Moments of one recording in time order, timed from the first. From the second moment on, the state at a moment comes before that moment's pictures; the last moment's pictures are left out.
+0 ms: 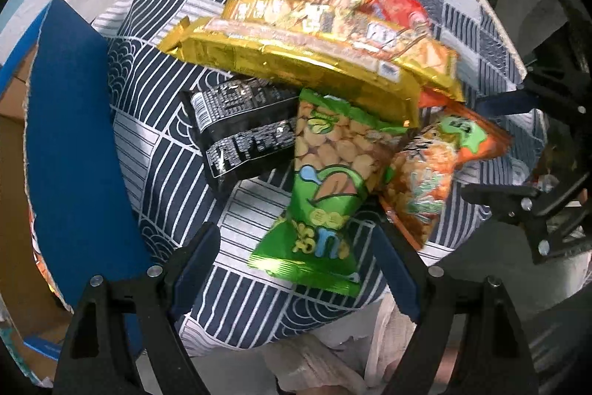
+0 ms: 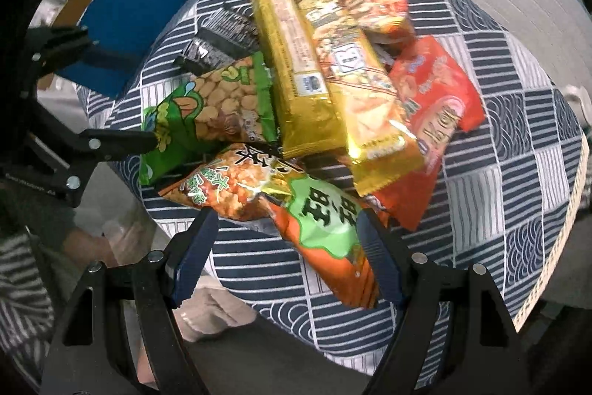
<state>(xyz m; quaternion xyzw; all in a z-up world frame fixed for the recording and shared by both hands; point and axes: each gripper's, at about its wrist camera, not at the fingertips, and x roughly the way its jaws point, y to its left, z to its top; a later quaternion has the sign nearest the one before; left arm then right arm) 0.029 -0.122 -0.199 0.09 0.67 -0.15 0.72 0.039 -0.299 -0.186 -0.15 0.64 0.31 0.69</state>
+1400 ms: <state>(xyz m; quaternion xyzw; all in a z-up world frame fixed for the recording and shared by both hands) 0.041 -0.167 -0.257 0.11 0.70 -0.15 0.69 0.007 -0.262 -0.249 -0.16 0.69 0.26 0.65</state>
